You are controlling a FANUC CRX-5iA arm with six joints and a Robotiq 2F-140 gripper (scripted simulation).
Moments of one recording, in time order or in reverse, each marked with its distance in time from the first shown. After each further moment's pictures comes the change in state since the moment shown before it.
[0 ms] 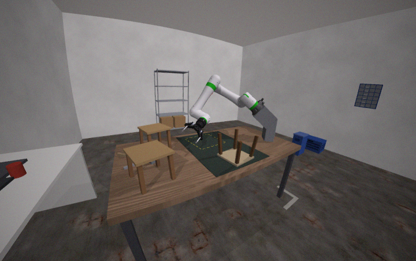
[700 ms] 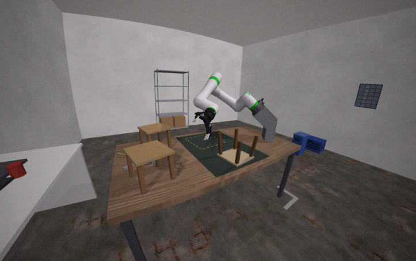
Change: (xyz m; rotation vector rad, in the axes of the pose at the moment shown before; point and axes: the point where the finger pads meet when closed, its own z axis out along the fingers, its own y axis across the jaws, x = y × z) arm 0.216 -0.022 0.134 0.083 0.043 -0.406
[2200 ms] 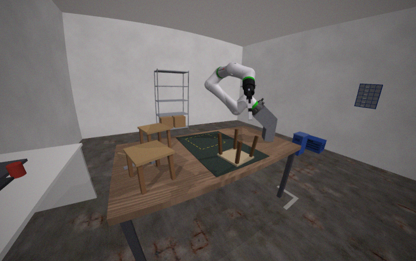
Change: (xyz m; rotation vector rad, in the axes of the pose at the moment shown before) arm 0.314 -0.062 -0.127 0.607 -0.111 -0.320
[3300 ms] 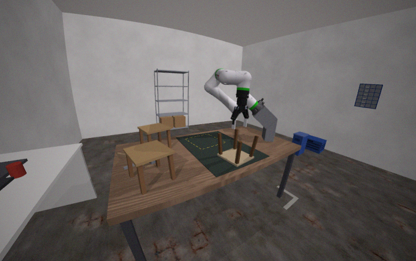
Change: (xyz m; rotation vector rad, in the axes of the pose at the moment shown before) arm -0.083 -0.161 0.018 0.595 -0.322 0.507
